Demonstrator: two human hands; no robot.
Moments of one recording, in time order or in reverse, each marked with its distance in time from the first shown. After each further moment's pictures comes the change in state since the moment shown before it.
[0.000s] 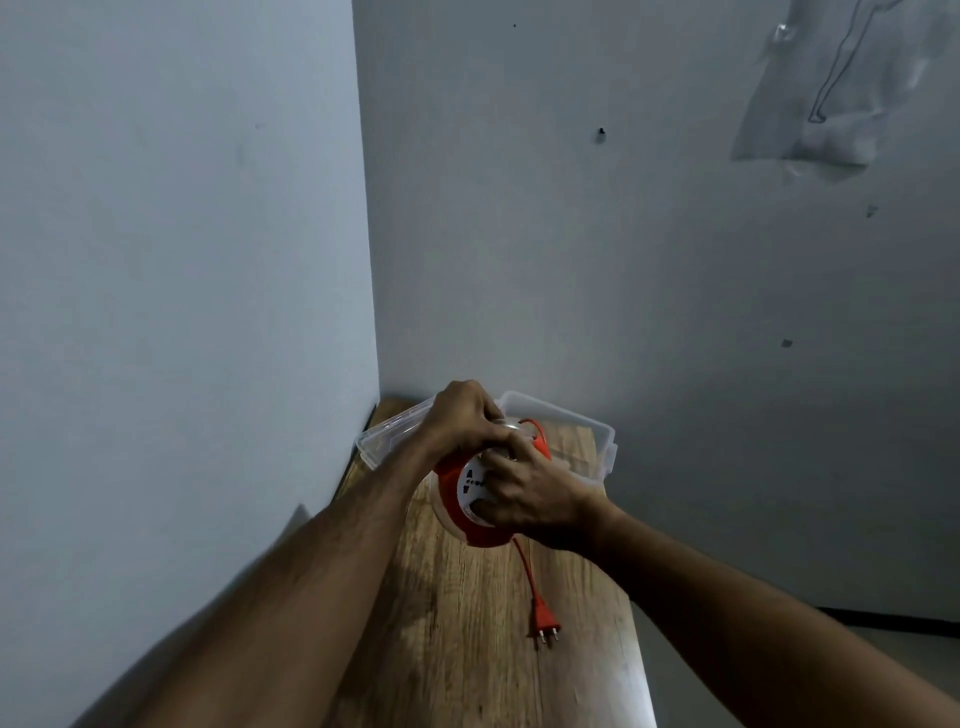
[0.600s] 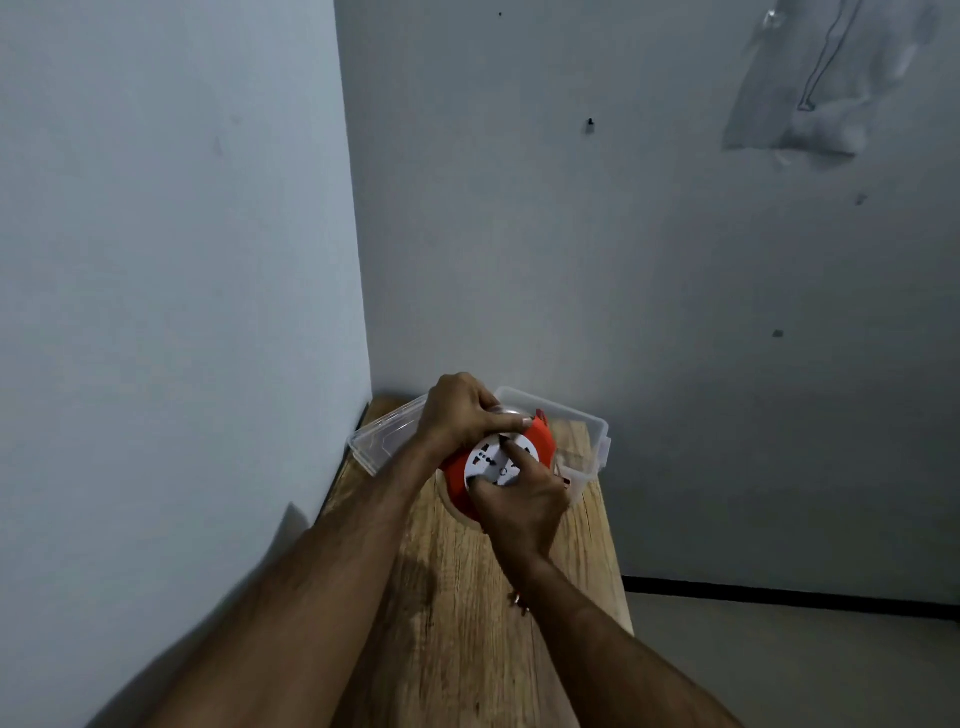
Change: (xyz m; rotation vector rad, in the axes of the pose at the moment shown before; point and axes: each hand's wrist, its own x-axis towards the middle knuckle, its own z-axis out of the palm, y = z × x) left_hand 0.005 0.003 0.011 -0.018 0.139 -0.014; right_hand 0.043 -0.064 -0.007 1.223 0.411 1.706
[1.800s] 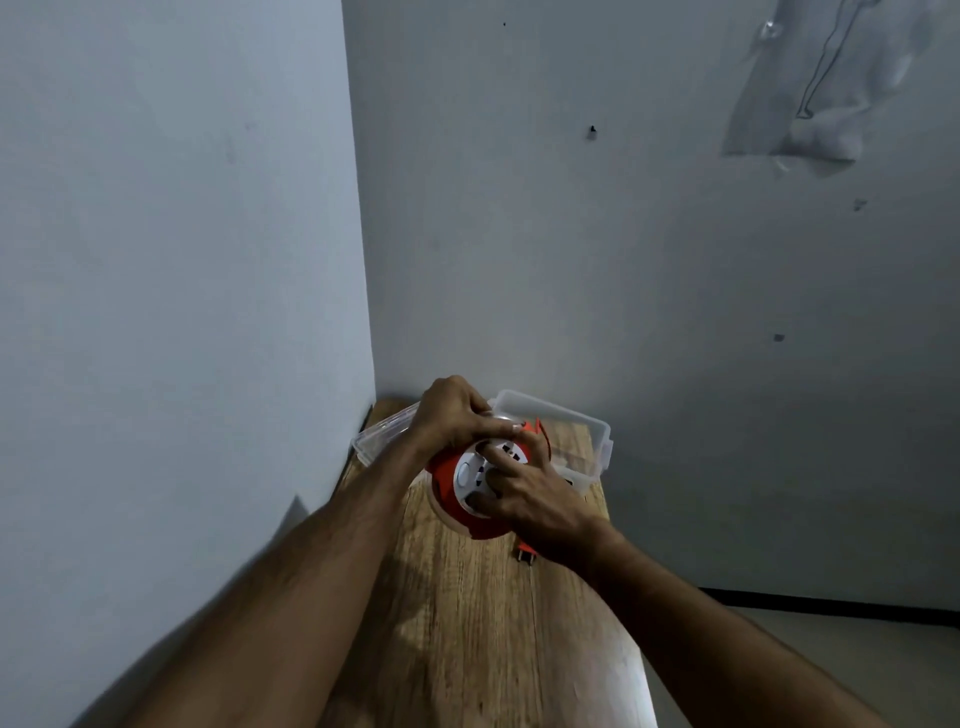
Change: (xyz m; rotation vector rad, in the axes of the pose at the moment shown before) left_hand -0.005 -0.010 -0.015 -0.041 -0.087 0.006; right_hand 0.046 0.009 -0.044 -1.019 -0.534 -1.272
